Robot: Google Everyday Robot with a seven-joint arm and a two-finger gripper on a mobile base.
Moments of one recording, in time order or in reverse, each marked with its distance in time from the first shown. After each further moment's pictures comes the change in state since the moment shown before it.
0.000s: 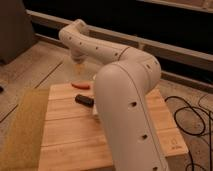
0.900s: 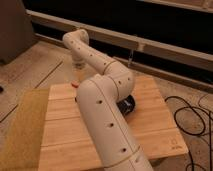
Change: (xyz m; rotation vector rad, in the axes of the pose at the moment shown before) arm -0.005 0.030 0.091 -0.291 0.045 -0.138
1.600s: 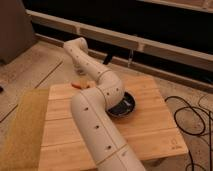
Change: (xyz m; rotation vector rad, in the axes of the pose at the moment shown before) arm 0.015 0.010 0.046 -0.121 0.104 -0.008
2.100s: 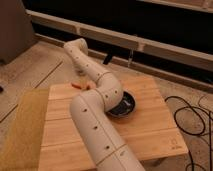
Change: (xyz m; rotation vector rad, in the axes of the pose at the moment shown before) arm 0.000 0.000 0.000 0.000 -0.002 0.001
